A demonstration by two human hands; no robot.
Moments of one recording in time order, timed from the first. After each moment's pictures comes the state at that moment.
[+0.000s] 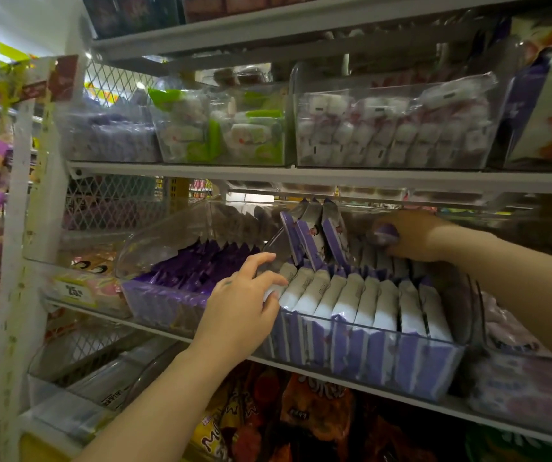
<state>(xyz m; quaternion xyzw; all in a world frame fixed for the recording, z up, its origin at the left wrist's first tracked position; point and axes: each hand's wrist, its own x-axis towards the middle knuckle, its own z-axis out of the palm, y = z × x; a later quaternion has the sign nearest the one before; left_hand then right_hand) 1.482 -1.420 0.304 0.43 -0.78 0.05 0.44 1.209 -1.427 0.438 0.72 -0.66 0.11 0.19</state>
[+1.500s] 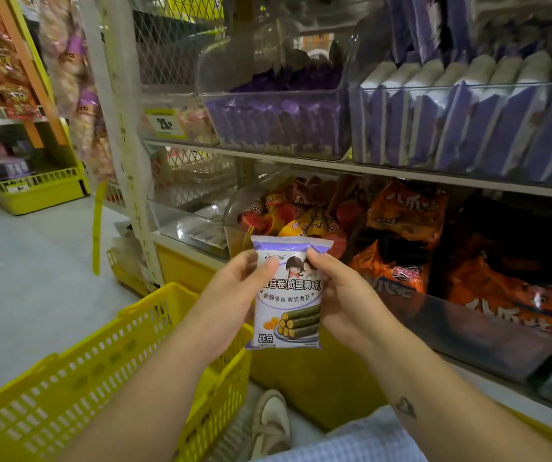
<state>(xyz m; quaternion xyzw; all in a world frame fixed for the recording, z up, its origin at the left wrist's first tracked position) 1.574 -1.314 0.106 0.42 -0.52 -0.53 0.52 1.413 -1.333 0.115 0.40 -0.27 0.49 -0.73</state>
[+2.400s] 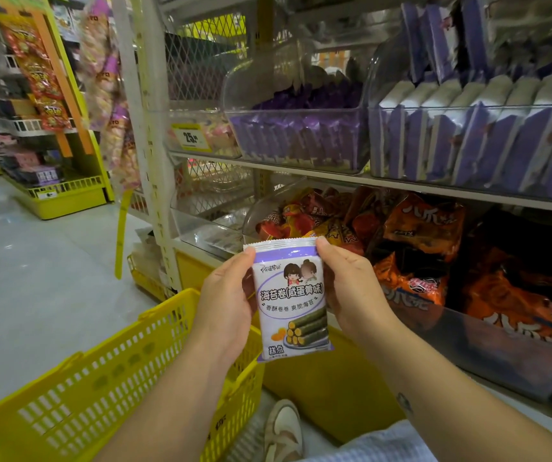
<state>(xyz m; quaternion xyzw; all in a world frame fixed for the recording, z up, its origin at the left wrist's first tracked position) 1.576 -1.301 0.125 0.41 -0.37 -0.49 0.67 1.432 -1.340 0.129 0.54 -0.36 0.52 -0.55</state>
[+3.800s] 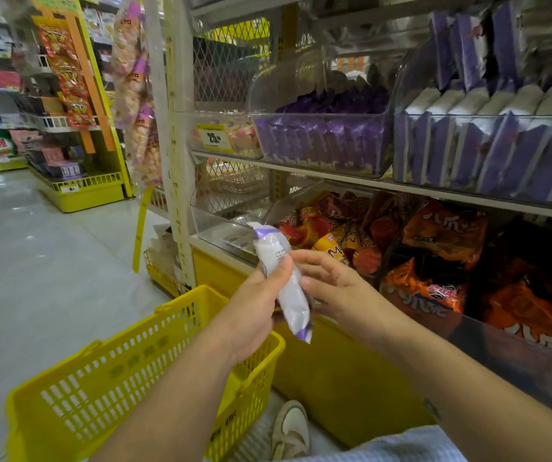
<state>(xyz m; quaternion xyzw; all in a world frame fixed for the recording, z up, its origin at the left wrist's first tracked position) 1.583 -1.295 0.121 0.38 -0.46 -0.57 0.56 1.439 -1.322 0.137 0.66 -0.33 0.37 -0.56</state>
